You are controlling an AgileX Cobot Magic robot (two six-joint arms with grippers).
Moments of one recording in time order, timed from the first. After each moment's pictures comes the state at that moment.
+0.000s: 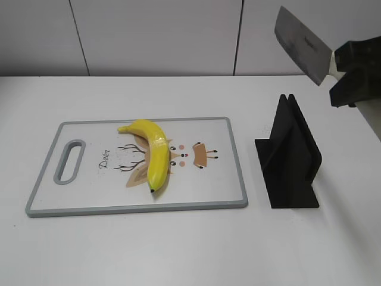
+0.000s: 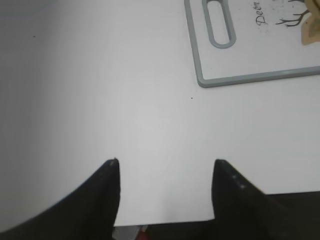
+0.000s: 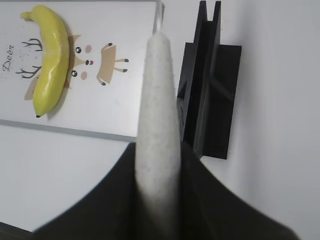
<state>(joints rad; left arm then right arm) -0.07 0.33 -0.55 -0.06 1.15 0.19 0.34 1.24 -1.00 0.20 0.82 0.14</state>
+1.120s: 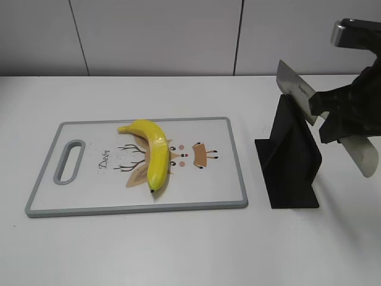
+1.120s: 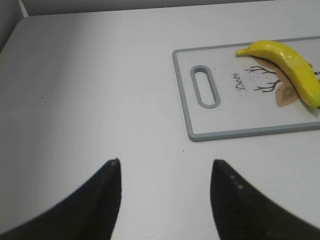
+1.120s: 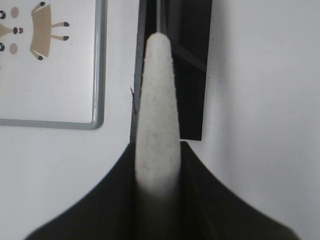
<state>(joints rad) -0.07 -0.01 -0.49 -0.09 1.10 0.19 0.34 1.40 -0.93 0.11 0.75 0.22</state>
